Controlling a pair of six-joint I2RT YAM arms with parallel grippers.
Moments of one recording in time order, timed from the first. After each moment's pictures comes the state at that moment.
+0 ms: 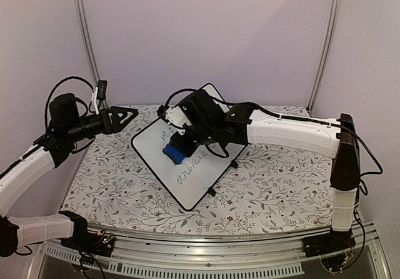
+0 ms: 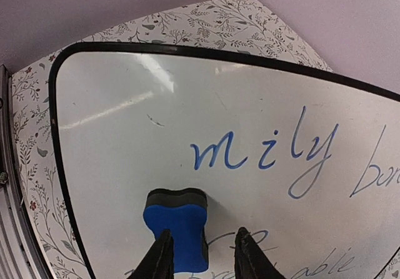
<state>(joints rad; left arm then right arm) -0.24 0.96 0.76 0.03 0.60 -0.41 1.10 2.01 1.83 -0.48 0.15 -0.05</state>
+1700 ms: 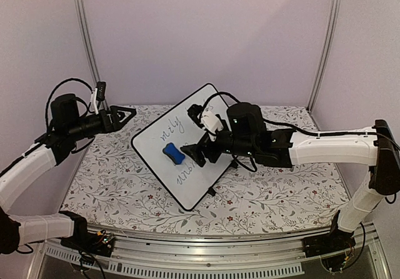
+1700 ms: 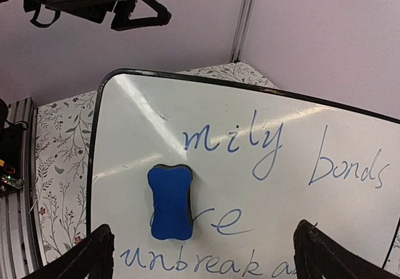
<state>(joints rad) -0.19 0.99 0.76 0.03 0.60 -0.42 1.05 1.64 1.21 0.12 0.06 -0.11</state>
